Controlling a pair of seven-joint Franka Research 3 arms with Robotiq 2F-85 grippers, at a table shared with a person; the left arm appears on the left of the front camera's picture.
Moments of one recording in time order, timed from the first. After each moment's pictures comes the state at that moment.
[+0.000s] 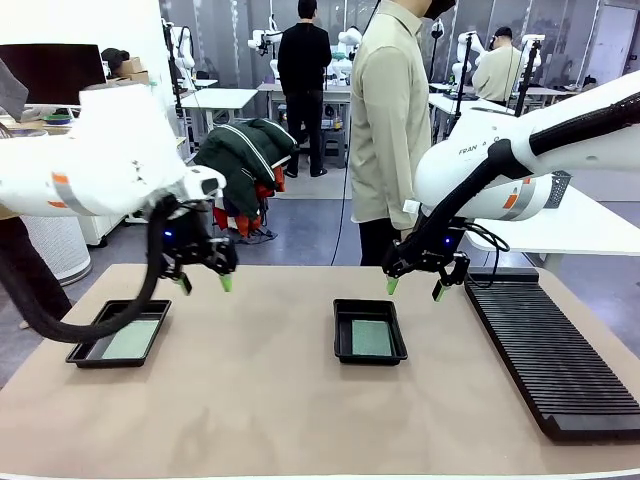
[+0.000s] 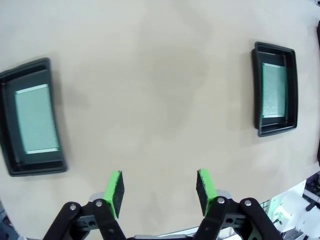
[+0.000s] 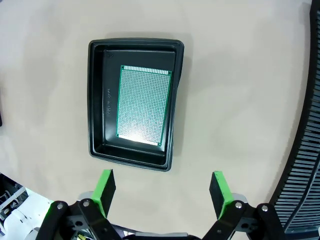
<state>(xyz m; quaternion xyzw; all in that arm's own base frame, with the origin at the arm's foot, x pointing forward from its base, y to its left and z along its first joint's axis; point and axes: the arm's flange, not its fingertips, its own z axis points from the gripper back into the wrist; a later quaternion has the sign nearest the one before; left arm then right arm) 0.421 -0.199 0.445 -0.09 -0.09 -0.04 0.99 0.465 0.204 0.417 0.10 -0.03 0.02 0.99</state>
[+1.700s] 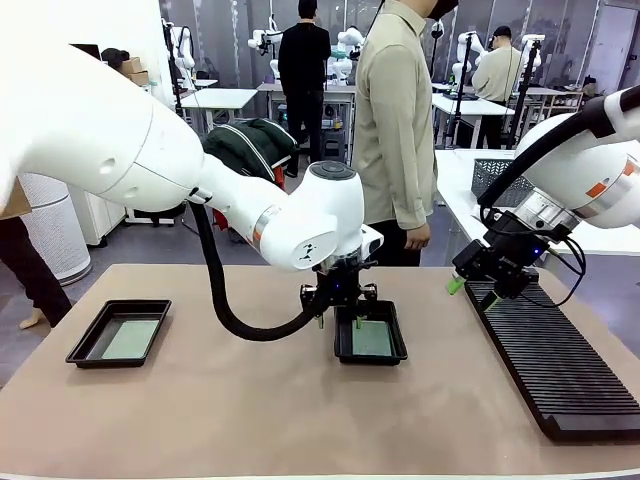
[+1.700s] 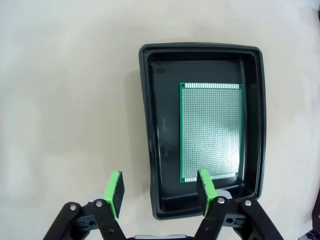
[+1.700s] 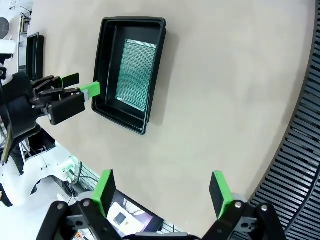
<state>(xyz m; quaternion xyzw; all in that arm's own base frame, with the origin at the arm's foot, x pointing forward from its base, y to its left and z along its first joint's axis) 0.459 -0.436 0.344 -0.03 -0.11 -0.05 0.99 0.457 0.059 0.402 0.27 -0.01 0.08 0.96</state>
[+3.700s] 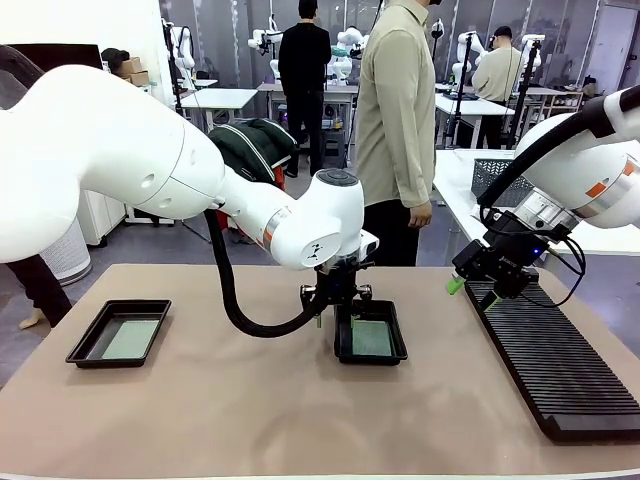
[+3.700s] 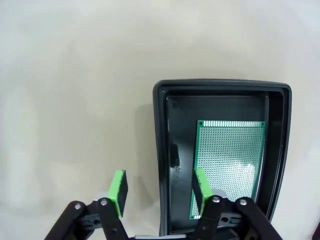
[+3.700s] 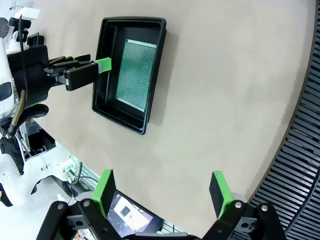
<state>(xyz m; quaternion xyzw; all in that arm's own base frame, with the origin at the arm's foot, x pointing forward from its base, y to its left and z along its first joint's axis) 0.500 -0.436 0.320 -0.01 -0.10 -0.03 0.99 0.457 0.059 0.402 0.27 -0.01 0.08 0.96</state>
